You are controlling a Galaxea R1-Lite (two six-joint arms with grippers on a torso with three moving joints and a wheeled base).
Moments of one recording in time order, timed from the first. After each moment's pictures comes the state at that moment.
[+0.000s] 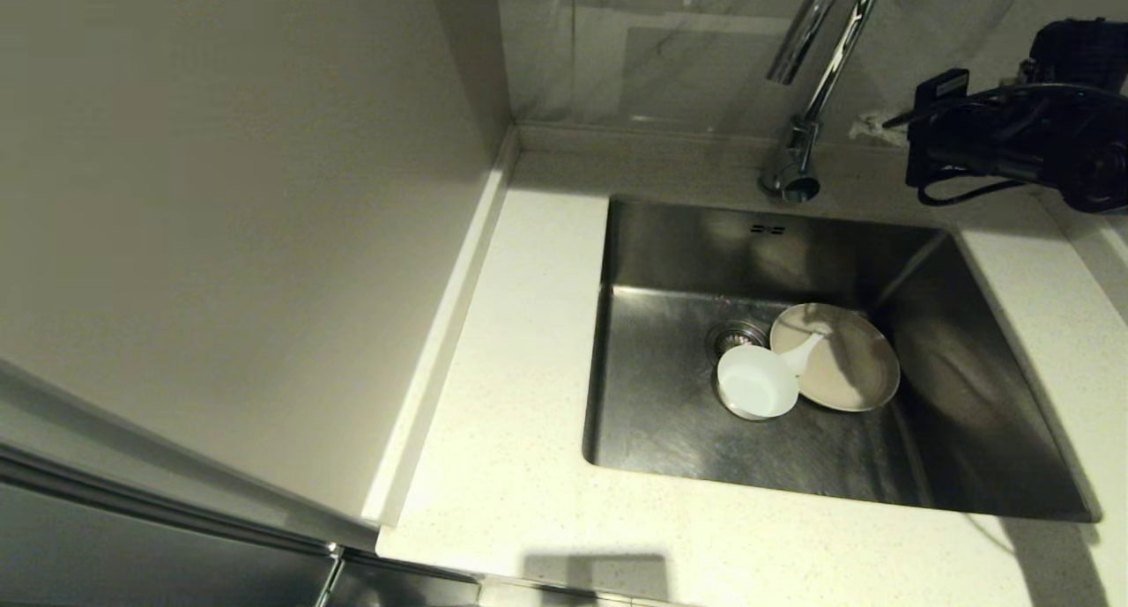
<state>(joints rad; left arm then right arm) 0.00 0.00 0.00 0.00 0.02 -0.02 -0.12 2.10 -2.00 -0.16 0.44 1.24</state>
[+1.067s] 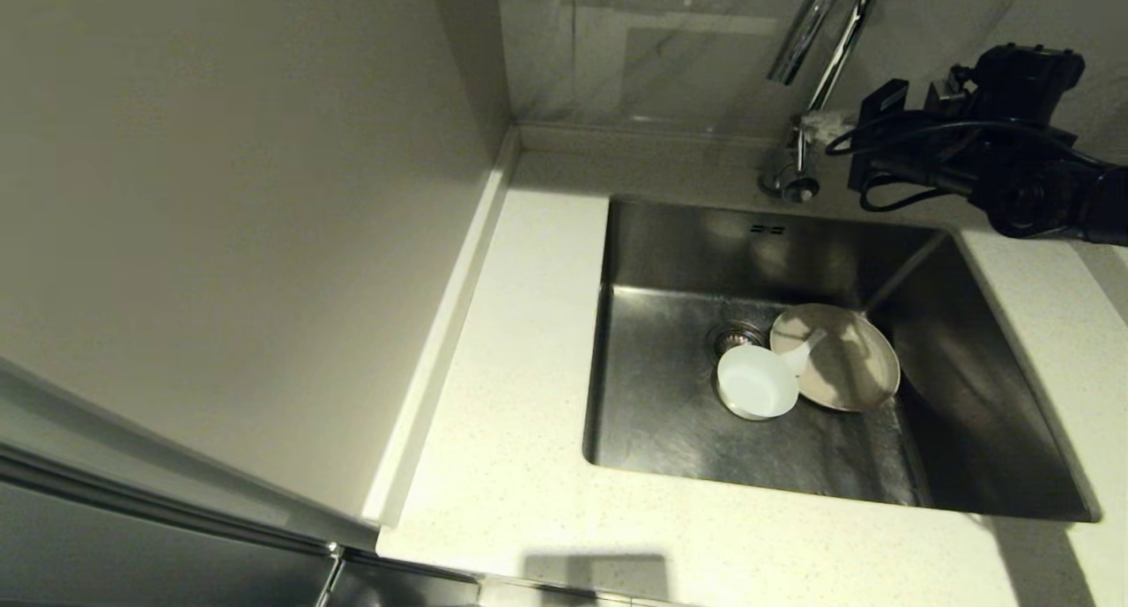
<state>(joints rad) 0.00 0.00 0.00 0.00 0.02 -0.02 -0.03 2.18 -2.00 -0.33 0.55 1.20</state>
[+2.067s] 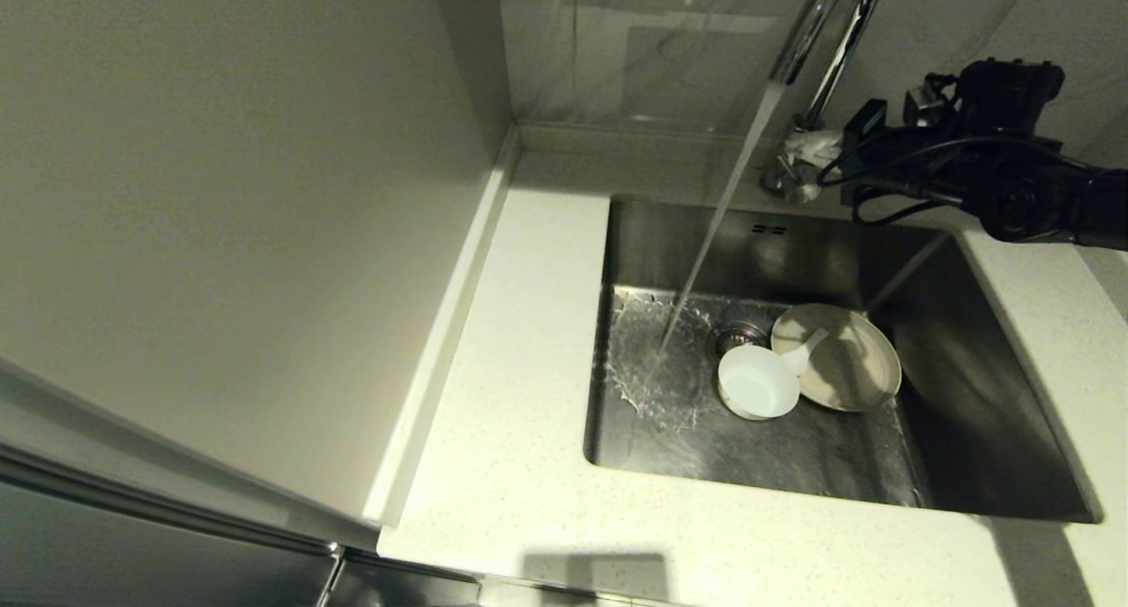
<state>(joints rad) 0.00 0.00 0.00 0.00 0.02 -0.02 -0.05 2.19 -1.99 -0.27 0.64 1.04</state>
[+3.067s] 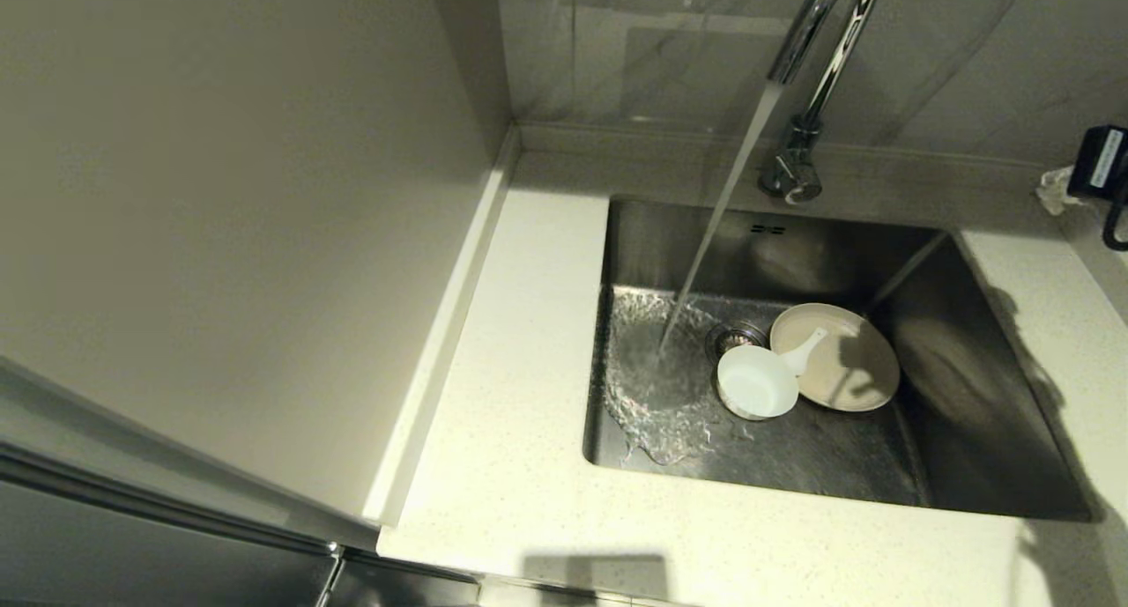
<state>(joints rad) 0.00 0.00 0.00 0.00 0.02 -0.02 -0.20 1.55 -1.51 0.27 0.06 0.15</state>
